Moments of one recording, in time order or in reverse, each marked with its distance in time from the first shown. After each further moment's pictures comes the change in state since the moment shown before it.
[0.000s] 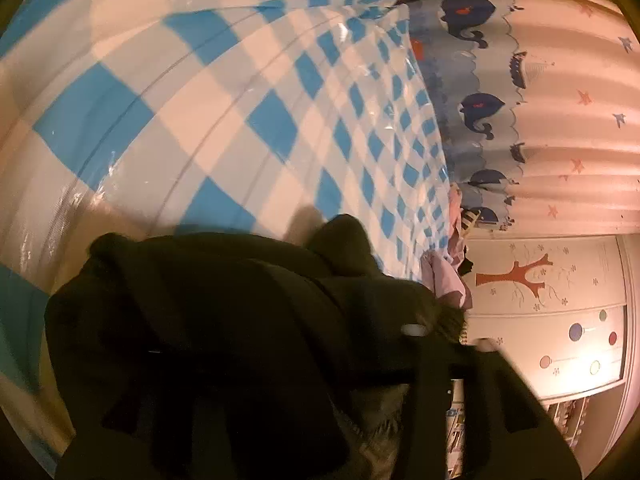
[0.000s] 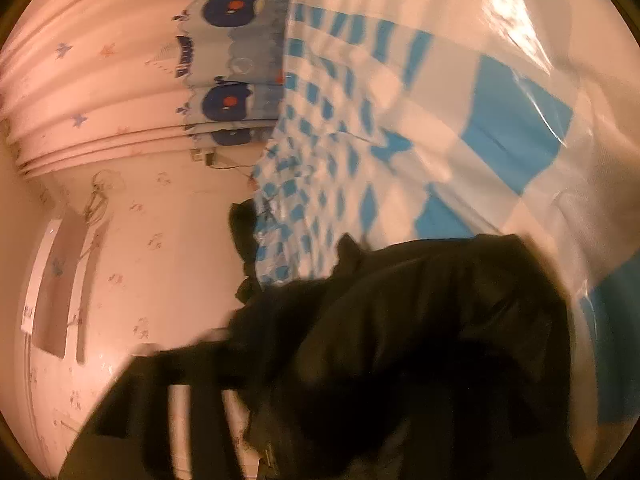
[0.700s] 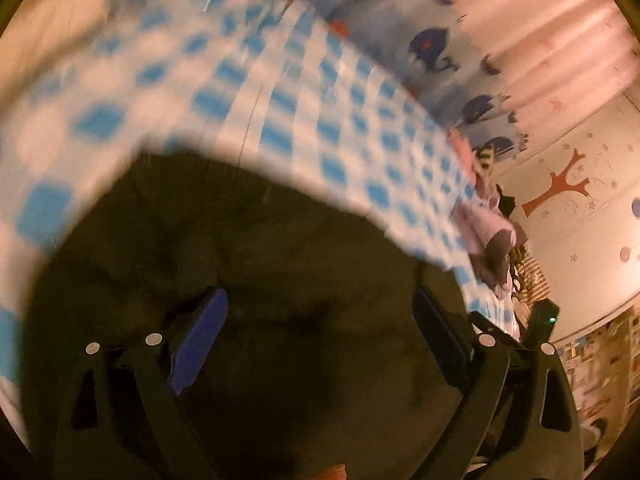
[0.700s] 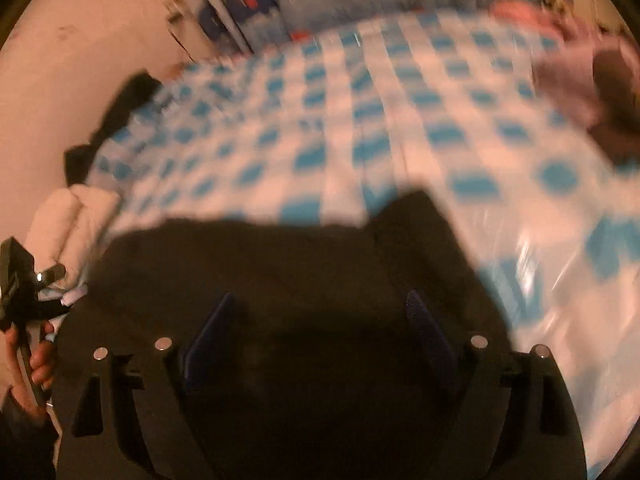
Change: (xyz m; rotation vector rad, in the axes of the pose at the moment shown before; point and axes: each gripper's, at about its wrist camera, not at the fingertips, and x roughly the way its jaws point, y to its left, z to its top) left arm 0.025 -0.075 -0.070 0.422 -0.078 0.178; right arm 0.088 0.066 -0.059 -0.758 0.022 -0.763
